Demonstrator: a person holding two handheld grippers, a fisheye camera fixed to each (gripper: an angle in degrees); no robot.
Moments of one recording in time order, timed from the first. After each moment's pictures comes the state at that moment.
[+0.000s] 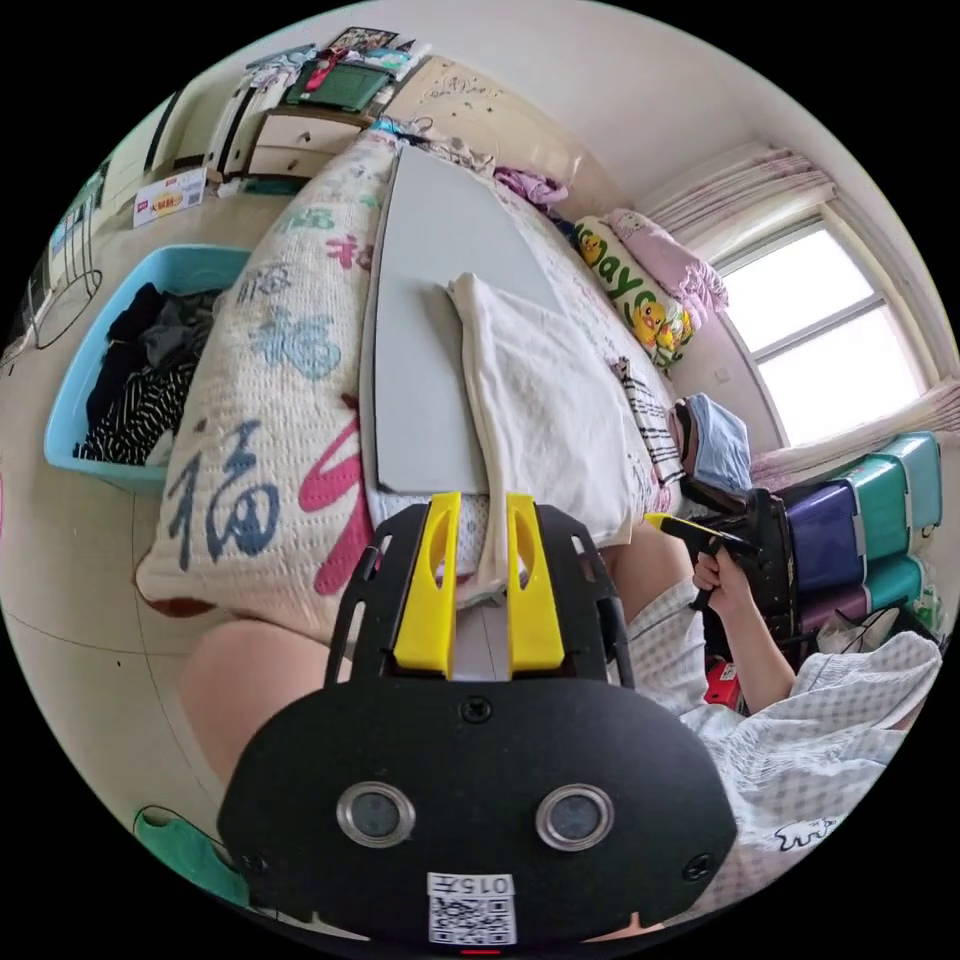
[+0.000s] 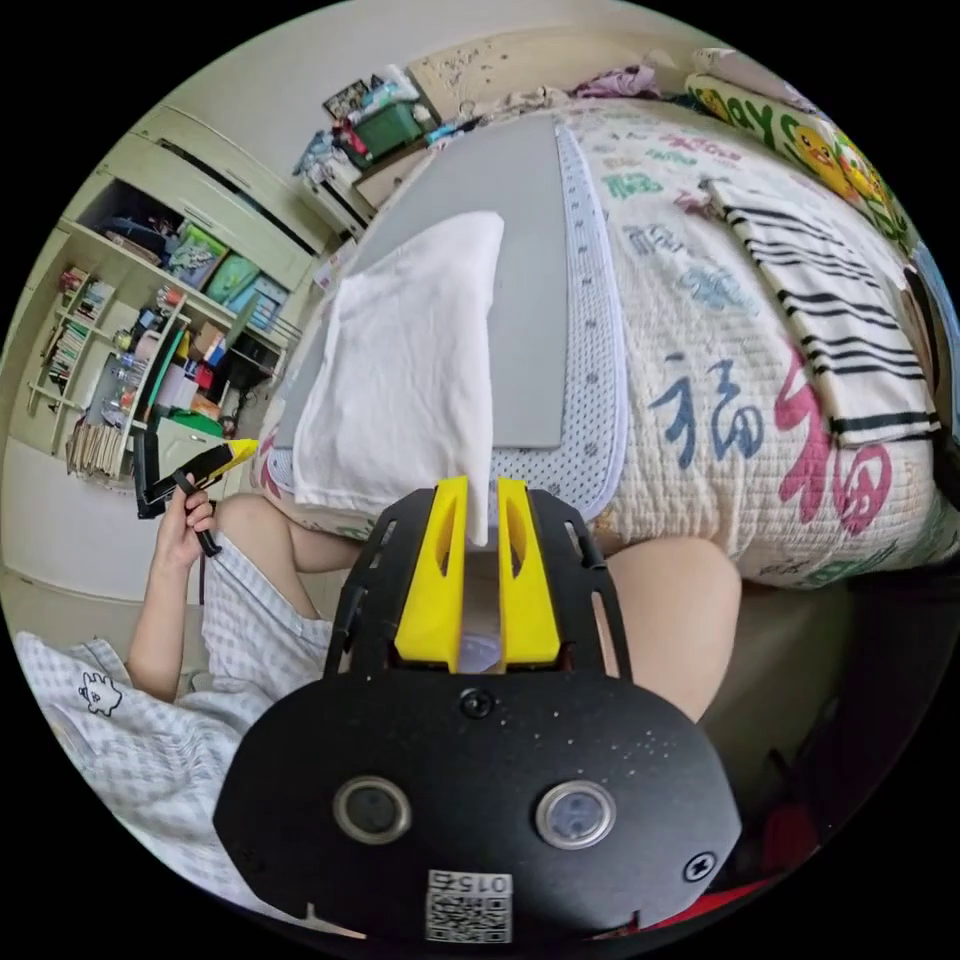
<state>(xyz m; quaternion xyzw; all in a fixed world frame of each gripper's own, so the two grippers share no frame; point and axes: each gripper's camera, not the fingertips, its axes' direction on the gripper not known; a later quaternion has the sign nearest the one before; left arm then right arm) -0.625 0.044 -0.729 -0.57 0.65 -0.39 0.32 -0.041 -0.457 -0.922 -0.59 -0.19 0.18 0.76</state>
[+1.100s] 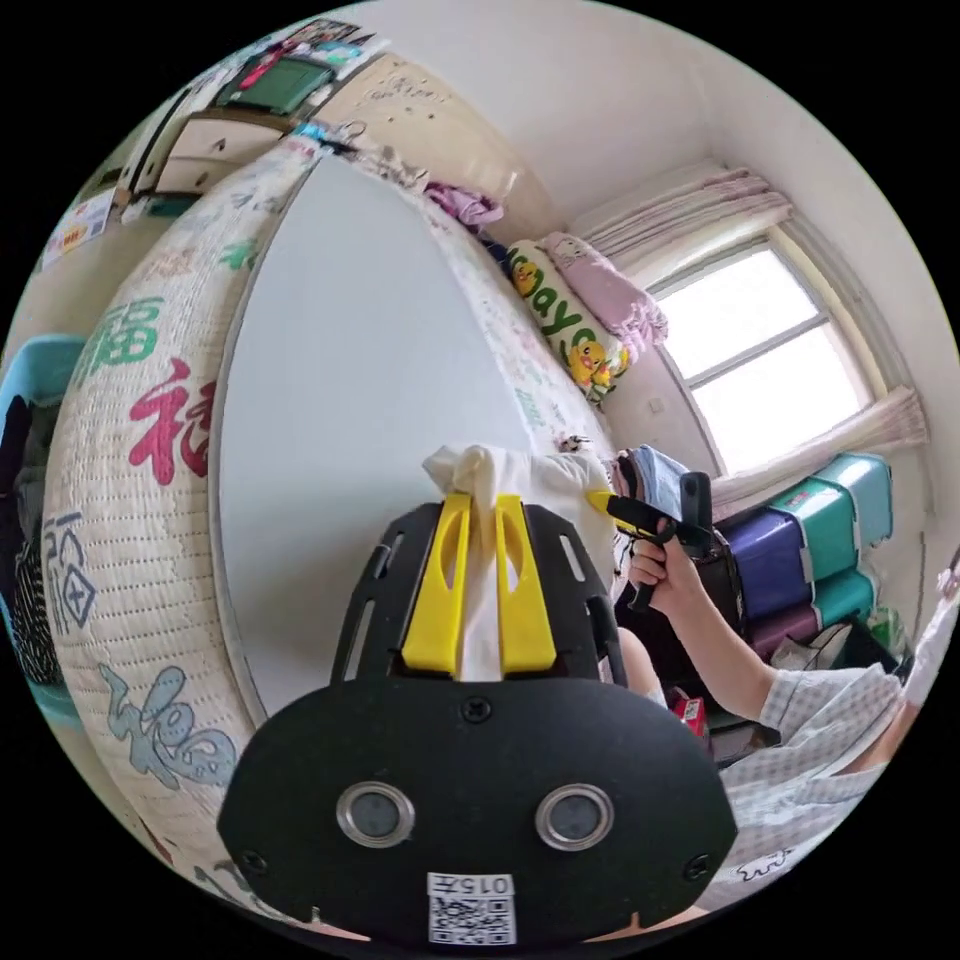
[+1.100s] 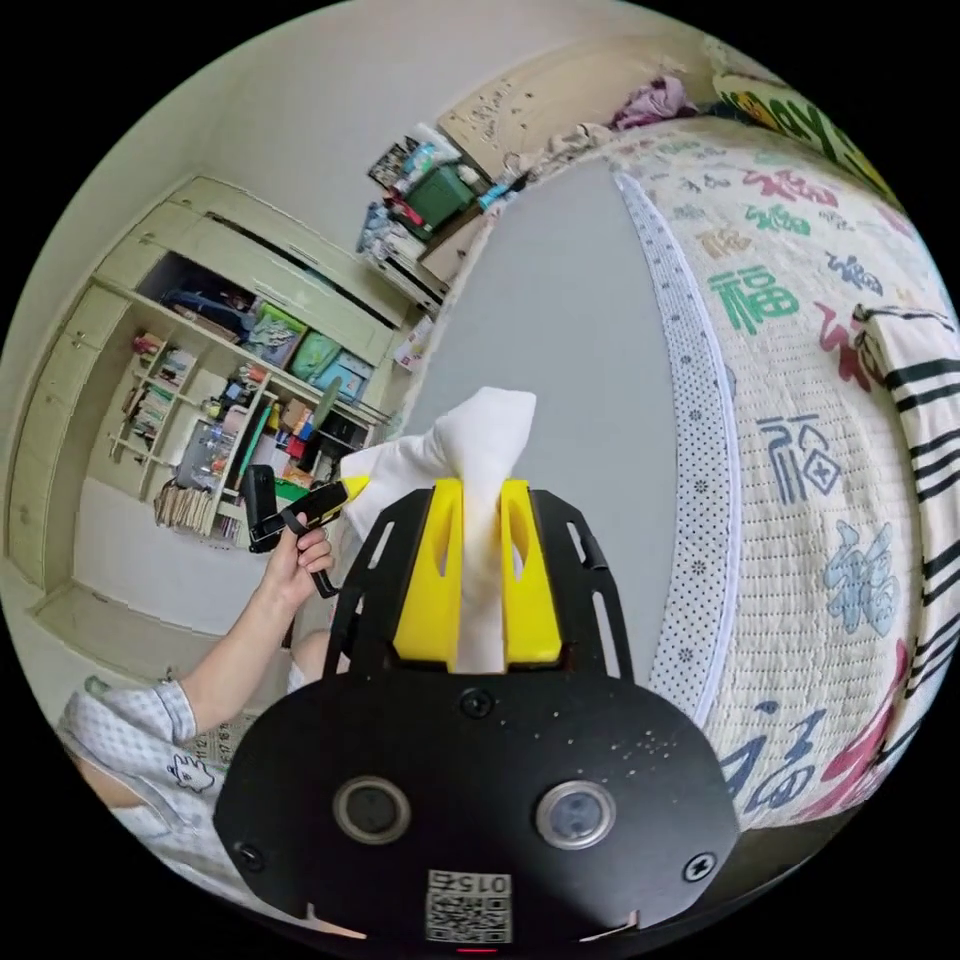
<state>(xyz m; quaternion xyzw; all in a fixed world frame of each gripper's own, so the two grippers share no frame) -0.477 -0.002 -0.619 -0.48 0.70 -0.45 0.27 -0.061 -0.170 -0.750 -0.50 -0.29 0.27 0.77</state>
